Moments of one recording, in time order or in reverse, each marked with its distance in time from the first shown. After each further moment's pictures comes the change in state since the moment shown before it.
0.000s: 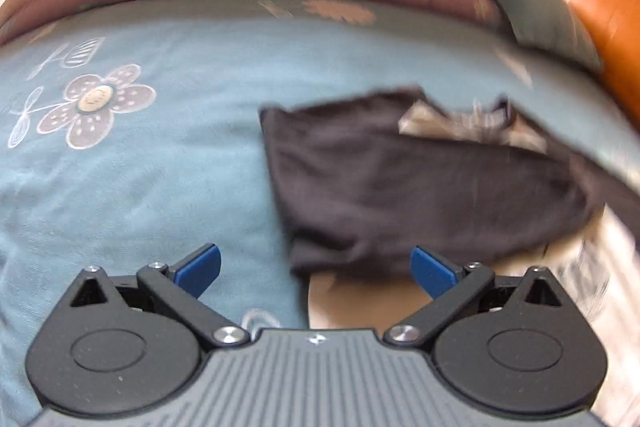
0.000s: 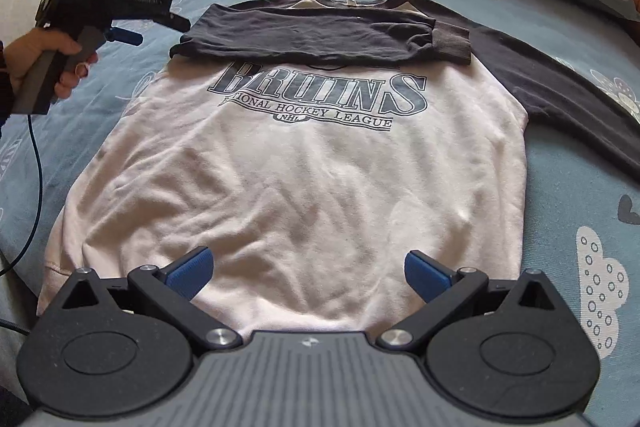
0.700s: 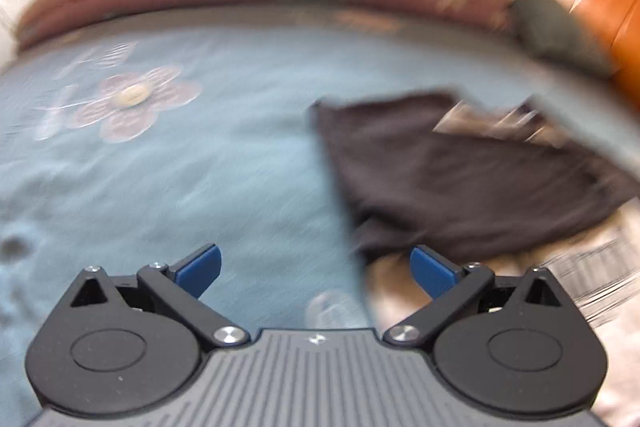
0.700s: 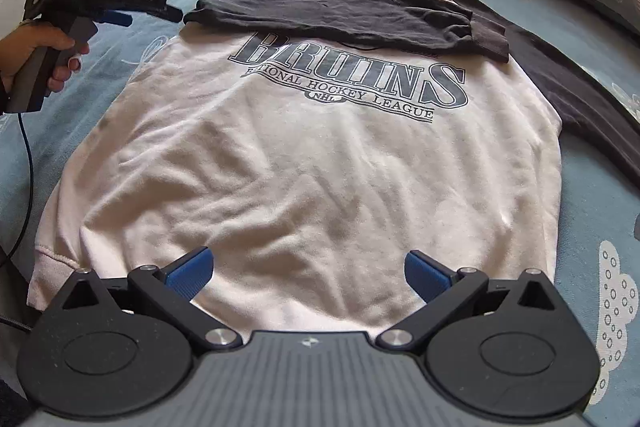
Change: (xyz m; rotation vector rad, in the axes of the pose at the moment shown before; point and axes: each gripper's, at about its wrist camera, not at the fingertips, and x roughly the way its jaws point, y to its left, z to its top) left arm -0.021 0.042 -0.016 -0.076 -0.111 -0.041; right arm 0.022 0.031 0.007 -0.071 0.066 -0.016
